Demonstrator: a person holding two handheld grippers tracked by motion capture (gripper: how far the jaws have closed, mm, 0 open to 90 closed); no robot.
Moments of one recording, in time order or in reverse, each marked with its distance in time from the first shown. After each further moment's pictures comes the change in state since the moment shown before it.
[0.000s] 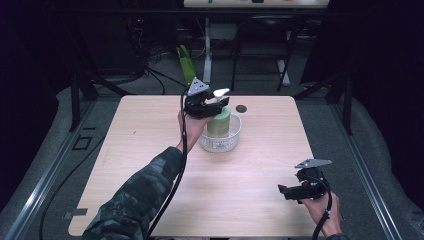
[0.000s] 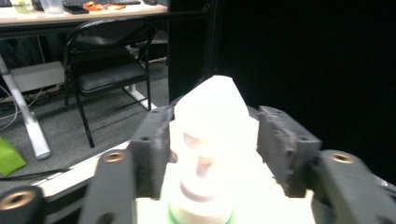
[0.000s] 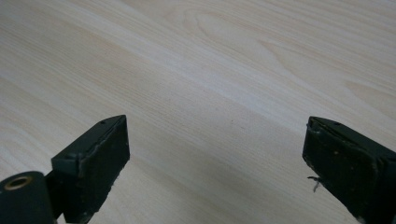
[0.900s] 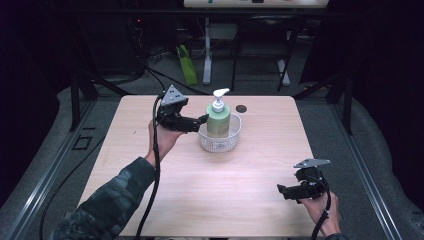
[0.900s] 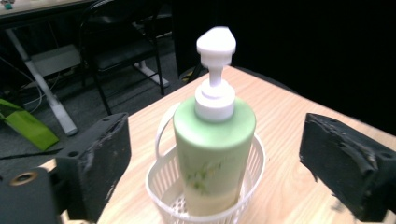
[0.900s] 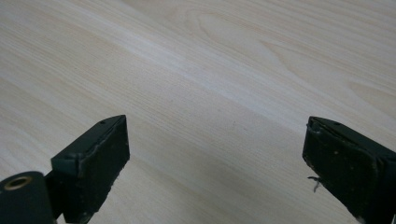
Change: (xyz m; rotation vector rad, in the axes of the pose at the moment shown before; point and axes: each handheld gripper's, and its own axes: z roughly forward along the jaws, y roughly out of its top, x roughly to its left) left arm 0.006 -0.006 -0.090 0.127 0.024 0.096; right arm 0.002 0.002 0.001 0.005 -0.001 0.000
